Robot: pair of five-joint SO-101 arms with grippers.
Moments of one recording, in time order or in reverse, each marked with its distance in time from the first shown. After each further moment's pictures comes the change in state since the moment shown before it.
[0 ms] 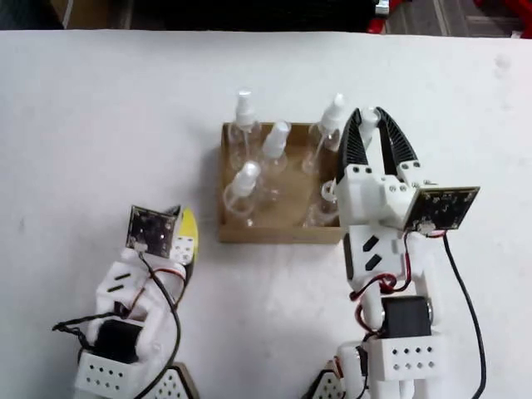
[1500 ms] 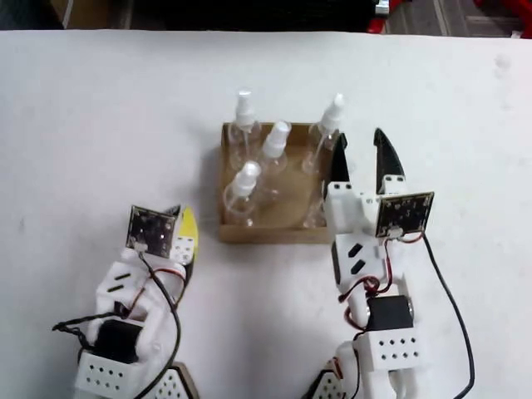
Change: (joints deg) left arm 0.0 0.0 0.0 0.0 0.0; right arm -1.3 -0.4 14.5 -10.6 5.9
